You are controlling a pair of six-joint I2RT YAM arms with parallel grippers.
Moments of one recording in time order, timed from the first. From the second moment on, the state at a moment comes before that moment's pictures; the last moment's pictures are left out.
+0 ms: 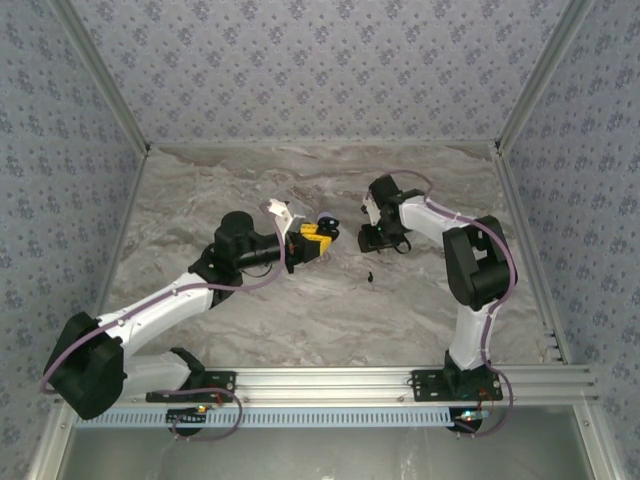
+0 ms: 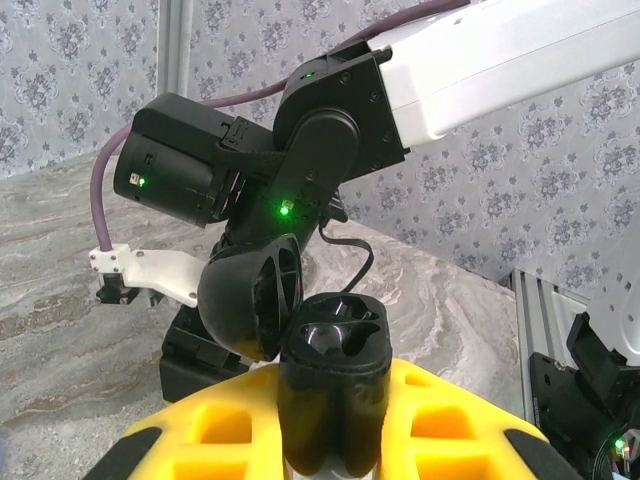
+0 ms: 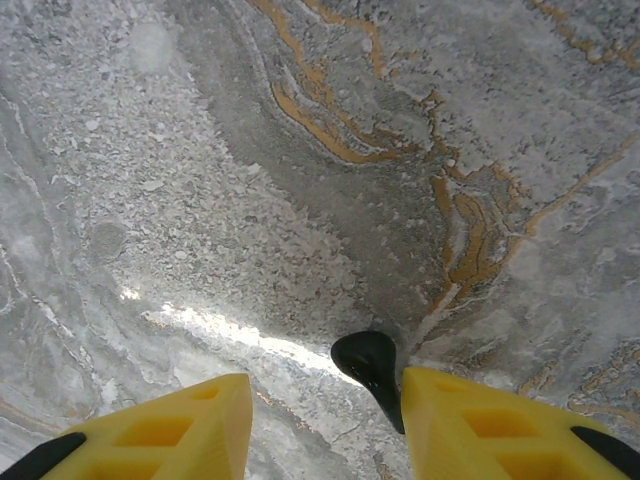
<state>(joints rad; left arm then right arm) -0.68 1.20 0.70 0.38 0.57 -0.21 0.39 1.91 1.29 -0.71 -0.15 0.09</state>
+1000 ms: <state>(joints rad) -0.68 1.20 0.70 0.38 0.57 -0.21 0.48 1.95 1.33 -0.75 0.10 0.35</state>
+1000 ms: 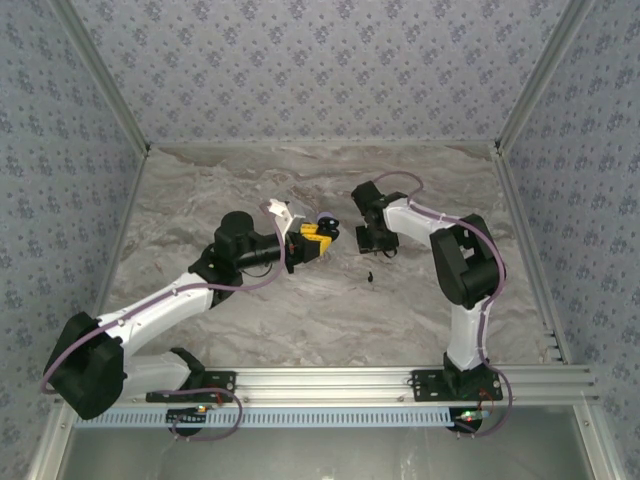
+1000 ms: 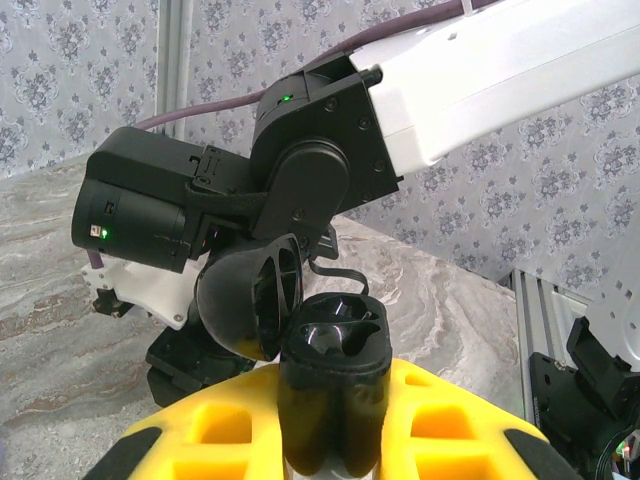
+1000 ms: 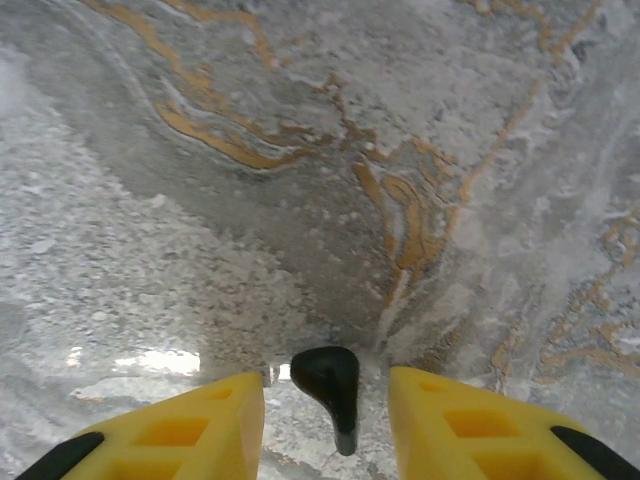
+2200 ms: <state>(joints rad) -0.68 1.20 0.70 0.38 0.57 -0.21 0.47 2.01 1.40 -0.77 0.12 0.39</state>
